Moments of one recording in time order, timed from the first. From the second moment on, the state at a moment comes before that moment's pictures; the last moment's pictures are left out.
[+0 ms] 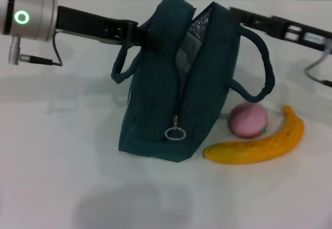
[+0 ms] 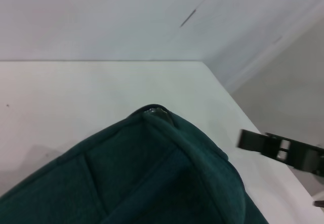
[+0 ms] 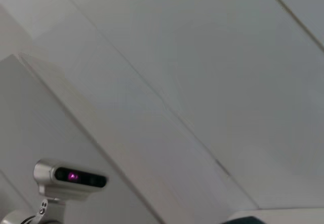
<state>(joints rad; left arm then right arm) -0.70 -2.05 0.87 1.06 2.09 1.66 -2.47 0.69 2.01 -0.72 -0.39 -1.60 -1.52 1.69</state>
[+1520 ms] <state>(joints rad) -0.68 -2.04 0.79 1.04 2.04 1.60 -2.46 0.40 2.01 -1.32 -1.73 -2.56 -1.76 2.02</state>
